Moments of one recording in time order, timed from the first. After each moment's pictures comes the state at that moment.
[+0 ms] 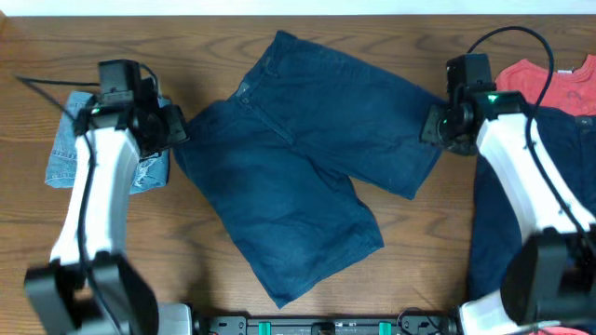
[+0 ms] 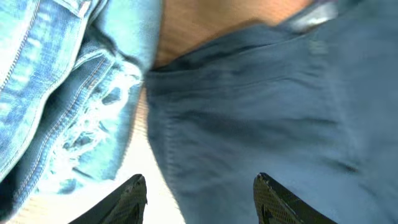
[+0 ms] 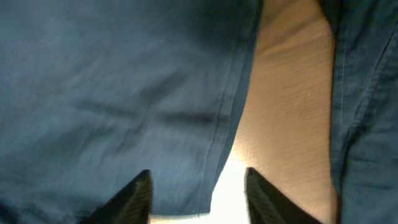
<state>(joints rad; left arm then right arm) 0.15 1.58 1.28 -0.85 0.16 -0.22 0.07 1.70 1.33 -0.89 0.04 0.44</state>
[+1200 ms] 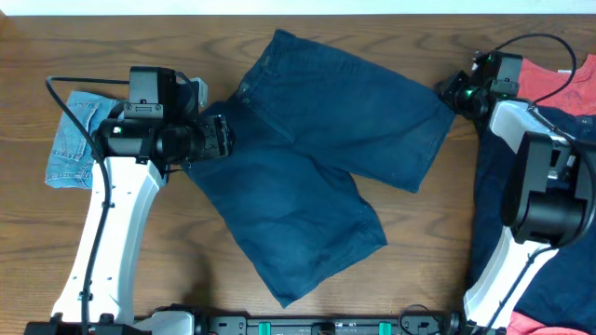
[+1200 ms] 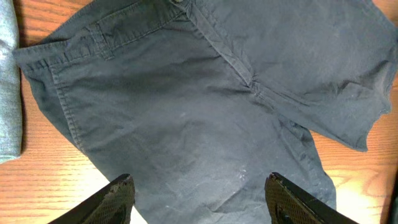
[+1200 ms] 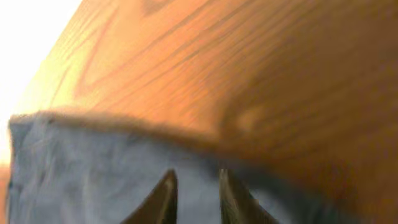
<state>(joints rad) -0.04 1.42 1.28 -0.97 0.29 -0.20 -0.17 2.13 1.38 -0.14 -0.43 0.54</state>
